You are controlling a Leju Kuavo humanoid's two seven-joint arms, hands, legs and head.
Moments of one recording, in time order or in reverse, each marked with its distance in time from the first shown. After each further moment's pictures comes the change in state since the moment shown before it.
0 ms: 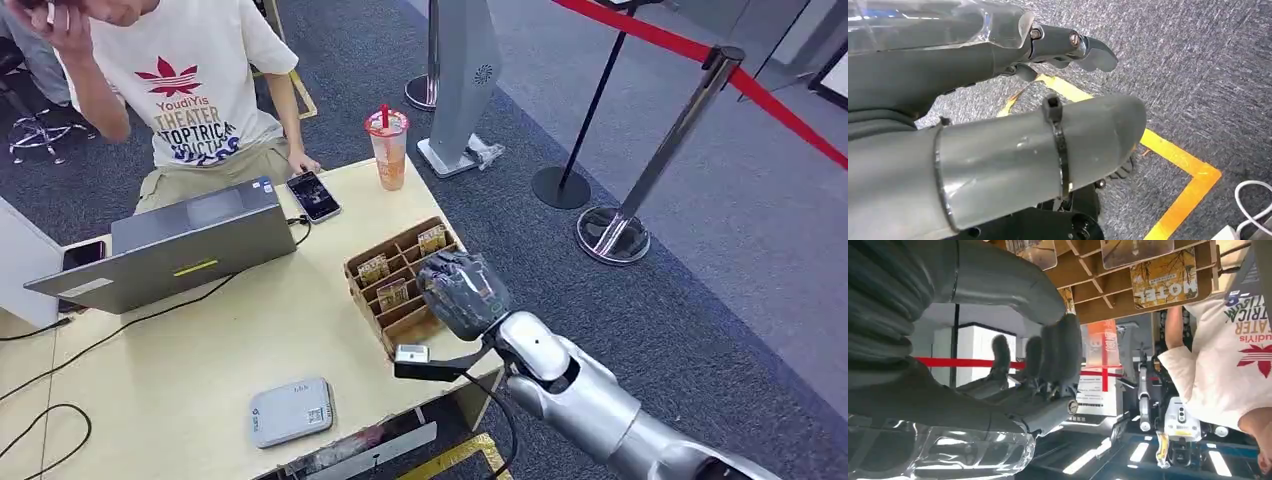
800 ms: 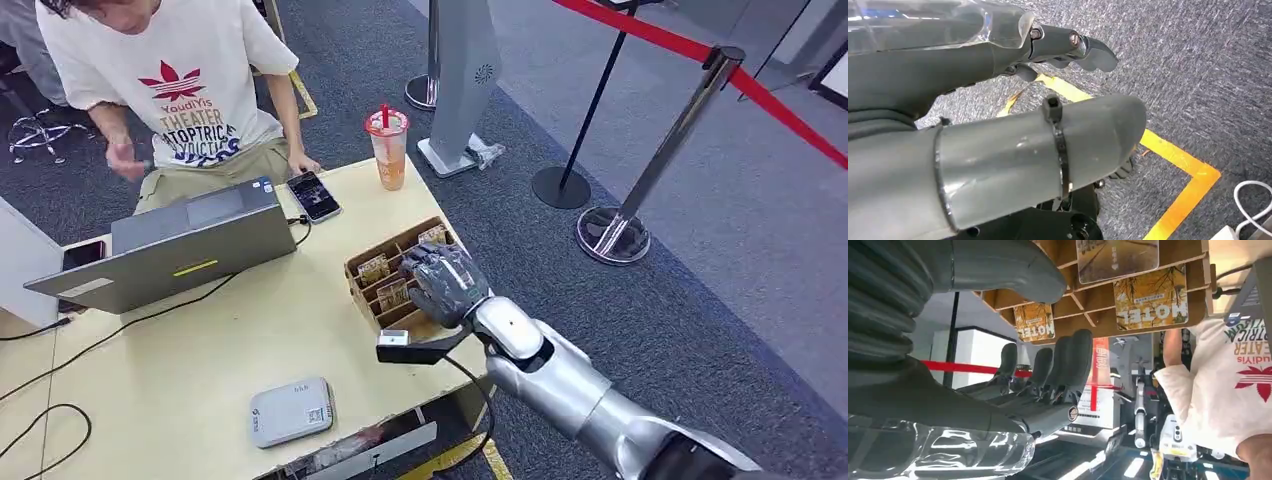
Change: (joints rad) left arm 0.000 -0.002 0.001 -0.011 -0.003 -0.005 0.008; right arm -0.130 0.057 0.034 0.170 -0.006 0.045 -0.028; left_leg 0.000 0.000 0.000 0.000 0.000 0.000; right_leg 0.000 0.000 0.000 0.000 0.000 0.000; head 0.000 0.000
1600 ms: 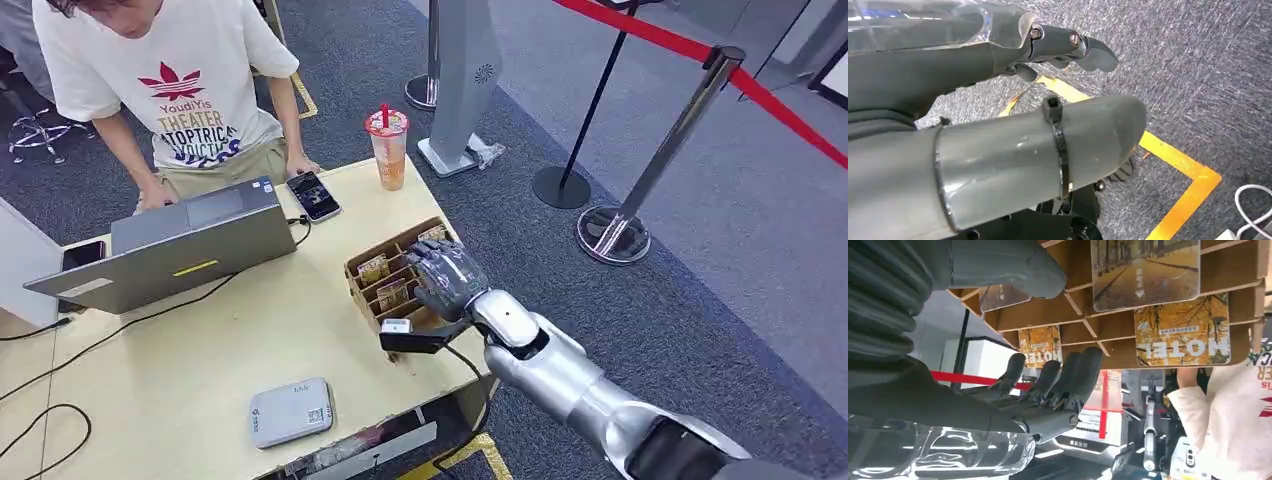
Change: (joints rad) left arm 0.001 0.000 0.013 -0.002 -0.005 0.006 0.002; right arm -0.063 0.006 0.004 0.145 -0.031 -0.010 -0.013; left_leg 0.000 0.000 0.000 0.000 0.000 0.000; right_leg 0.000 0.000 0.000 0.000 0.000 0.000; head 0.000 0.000
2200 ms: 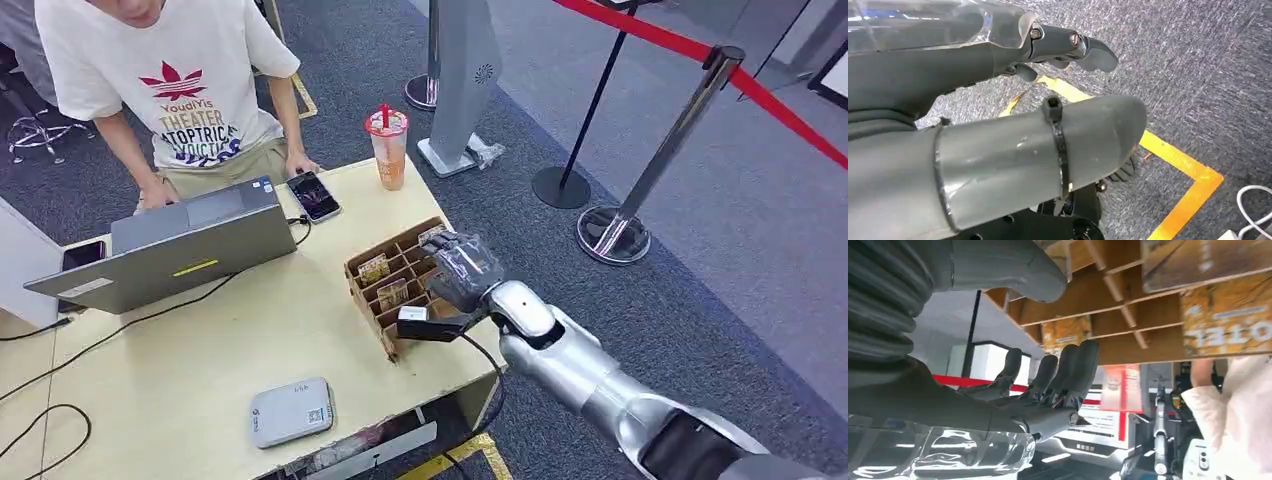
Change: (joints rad) left arm 0.008 0.002 0.004 -0.001 -0.005 -0.012 -0.003; right arm 0.014 -0.071 -0.023 -0.023 -0.079 -0.009 -0.016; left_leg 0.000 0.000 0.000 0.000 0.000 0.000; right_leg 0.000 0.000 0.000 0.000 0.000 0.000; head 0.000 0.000
